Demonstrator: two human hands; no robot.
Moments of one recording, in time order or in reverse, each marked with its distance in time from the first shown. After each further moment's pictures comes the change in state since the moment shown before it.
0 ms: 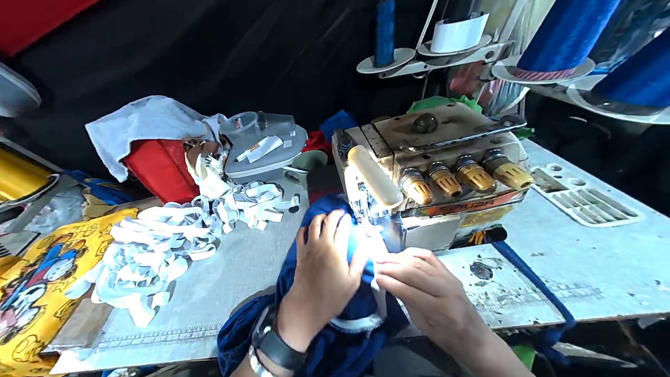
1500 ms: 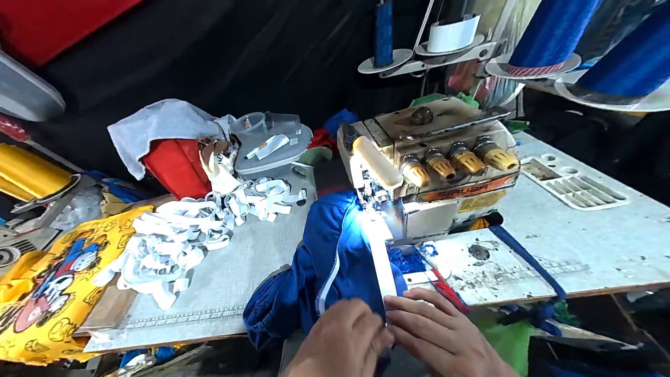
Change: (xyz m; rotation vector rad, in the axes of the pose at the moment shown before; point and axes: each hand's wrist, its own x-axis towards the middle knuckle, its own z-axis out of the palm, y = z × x) left_hand -0.094 0.045 -0.059 -0.330 -0.246 0.141; right_hand -0.031 -0.059 -0.022 0.080 -0.176 -0.062
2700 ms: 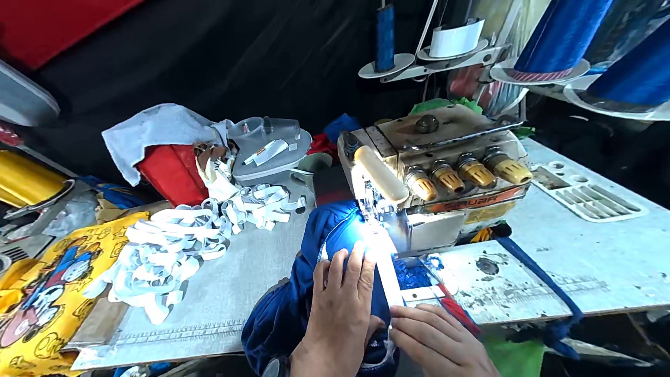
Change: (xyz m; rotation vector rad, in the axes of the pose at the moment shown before) left_hand 0.042 -0.042 0.034 0.632 0.222 0.043; right_hand -0.003 0.001 0.012 -0.060 0.043 0.131
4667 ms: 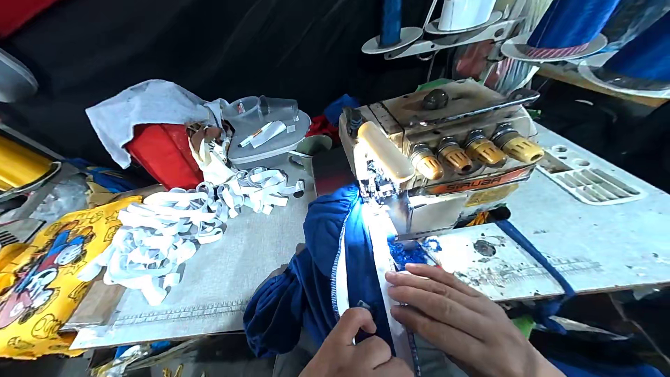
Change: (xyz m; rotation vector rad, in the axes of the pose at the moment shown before) left_hand -0.023 0.014 -0.088 -0.552 -0.108 0.300; right_hand 0.030 0.009 -0.025 0.086 -0.002 -0.205
